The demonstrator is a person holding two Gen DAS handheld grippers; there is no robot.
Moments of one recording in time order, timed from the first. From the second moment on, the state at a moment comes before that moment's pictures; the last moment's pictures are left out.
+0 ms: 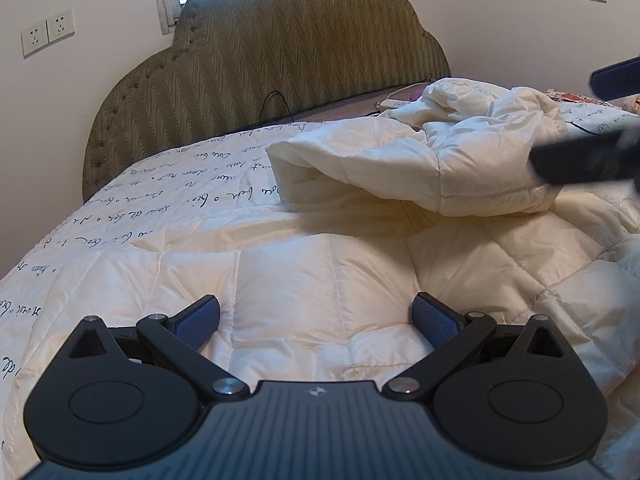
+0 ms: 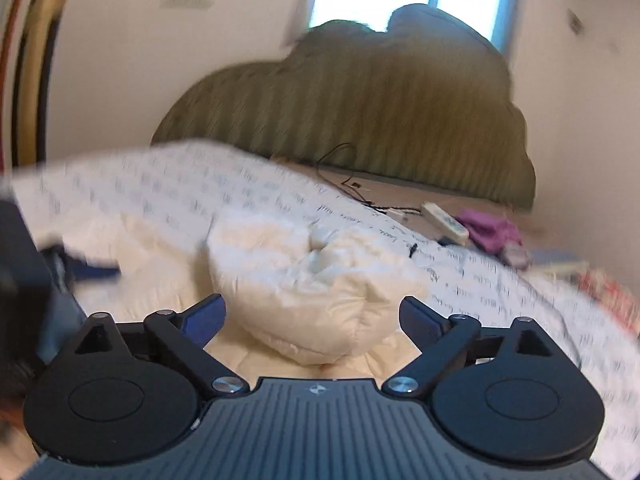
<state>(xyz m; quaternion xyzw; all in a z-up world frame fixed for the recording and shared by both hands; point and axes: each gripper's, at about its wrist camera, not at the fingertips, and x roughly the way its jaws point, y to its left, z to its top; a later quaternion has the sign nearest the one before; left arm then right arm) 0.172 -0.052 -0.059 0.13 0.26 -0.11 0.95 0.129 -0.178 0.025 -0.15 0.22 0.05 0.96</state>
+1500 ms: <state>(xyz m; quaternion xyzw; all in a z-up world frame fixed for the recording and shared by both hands) 0.116 0.019 -0.009 0.16 0.28 -0.03 0.95 0.039 -0.111 -0.010 -0.31 0.21 0.15 0.91</state>
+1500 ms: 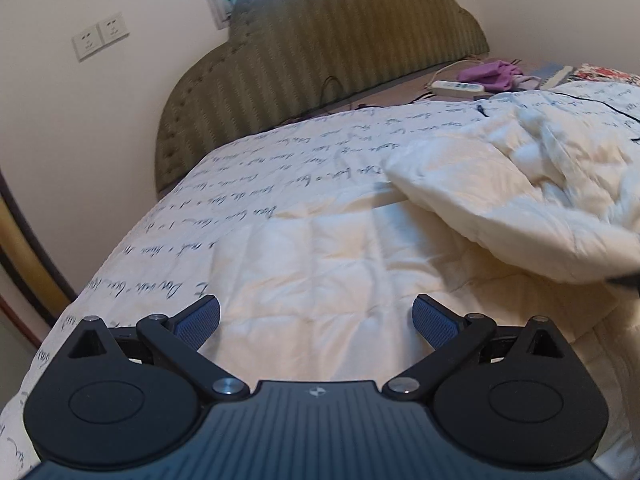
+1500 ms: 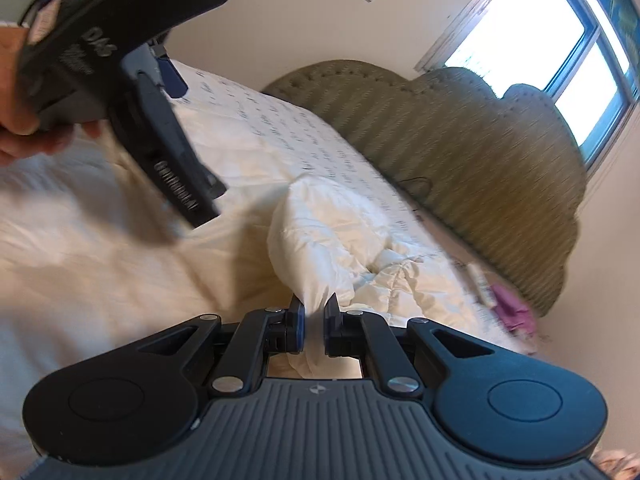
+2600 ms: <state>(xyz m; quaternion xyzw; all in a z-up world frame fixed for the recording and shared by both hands) 0.096 0.001 0.000 0.11 0.31 -0.06 0.94 0.006 -0.202 0.017 0.00 0.27 0.11 0.96</state>
